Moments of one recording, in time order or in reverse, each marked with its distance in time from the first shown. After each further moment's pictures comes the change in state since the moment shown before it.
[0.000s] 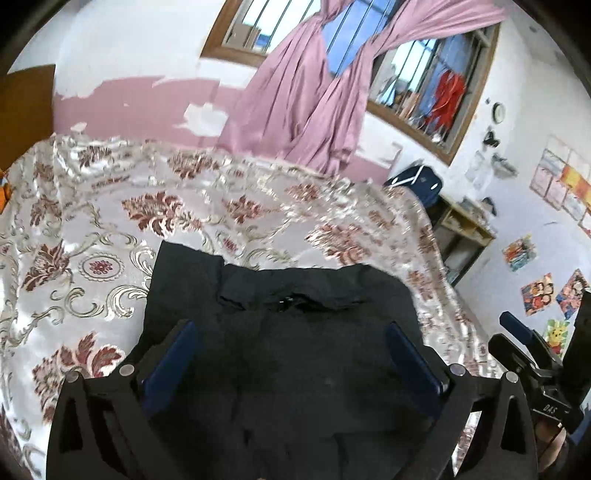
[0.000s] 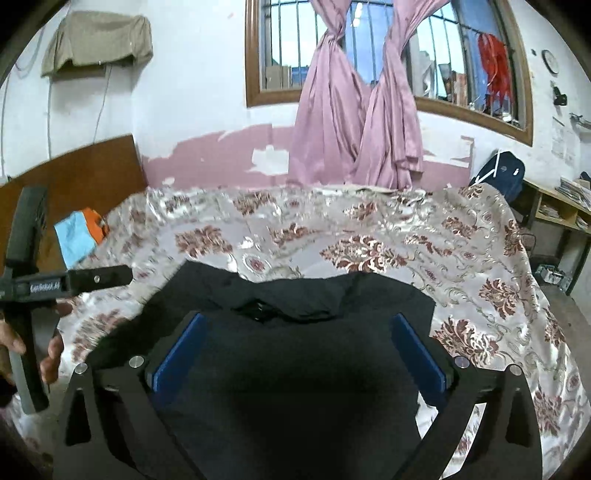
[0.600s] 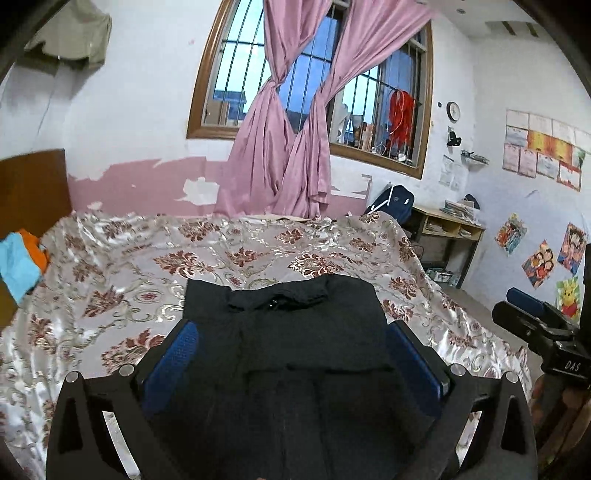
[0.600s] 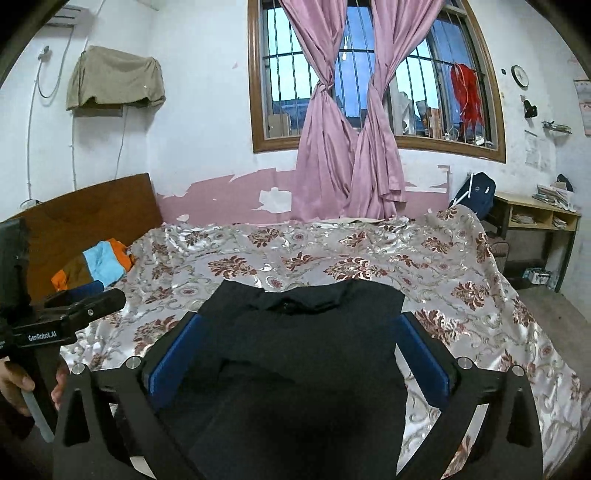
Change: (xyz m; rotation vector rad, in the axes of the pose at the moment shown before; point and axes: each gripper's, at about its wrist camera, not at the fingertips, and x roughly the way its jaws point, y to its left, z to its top) left arm -0.182 -0.077 -0.092 0.202 -0.213 0.082; right arm -0.184 0.025 -0.051 0.040 -0.135 -0.008
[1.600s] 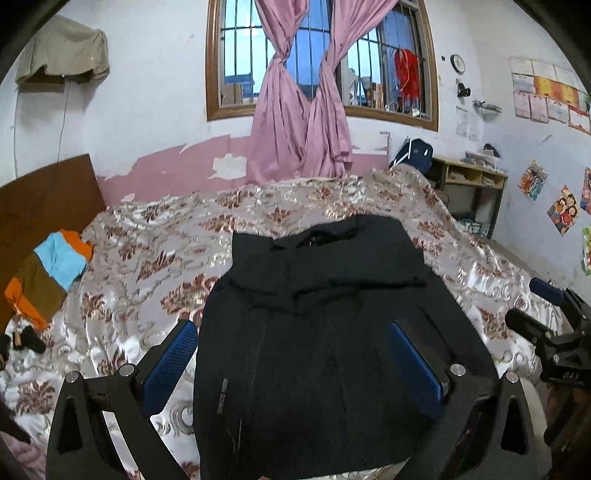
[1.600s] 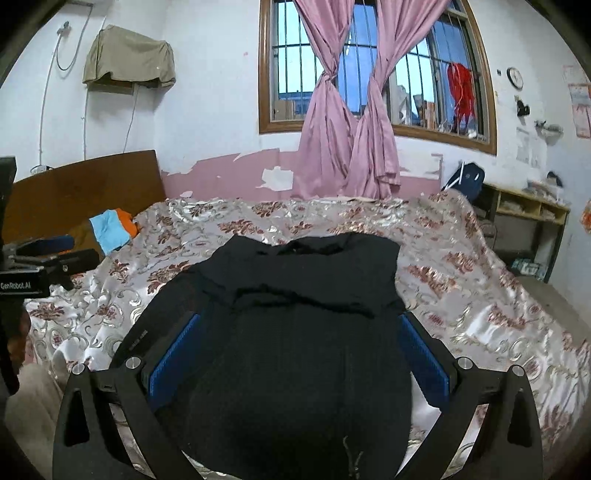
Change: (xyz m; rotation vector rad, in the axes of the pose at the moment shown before) left arm -0.070 0.012 -0.076 0.111 0.133 0.143; right arm -0.065 0.029 -0.115 -0.040 0.059 -0.031
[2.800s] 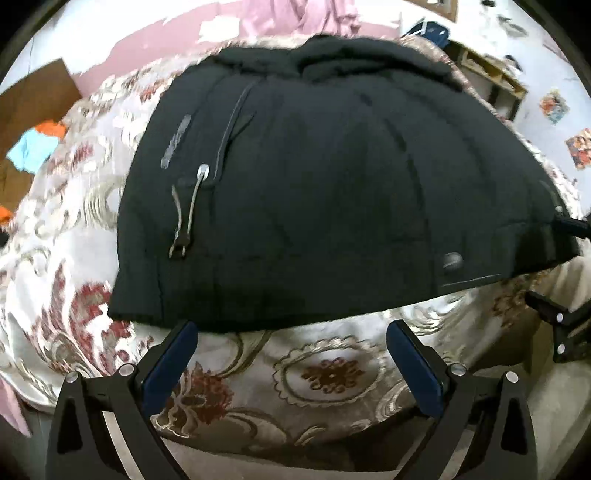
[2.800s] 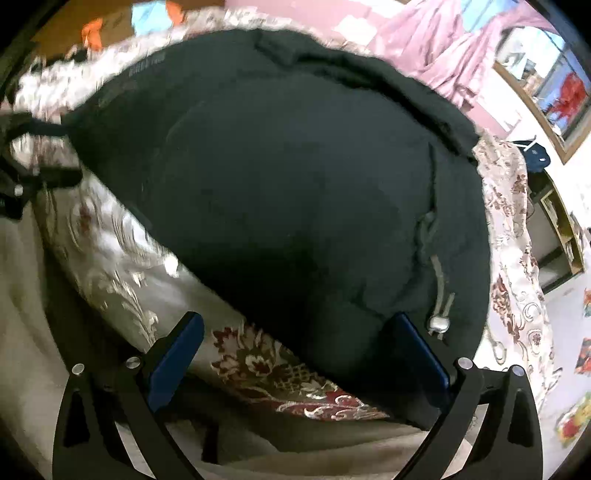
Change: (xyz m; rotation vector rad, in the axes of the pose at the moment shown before) left arm 0.097 0.004 -0.202 -0.008 0.499 -0.011; right arm 0.067 0.049 -0.162 -0.518 0.612 -0.061
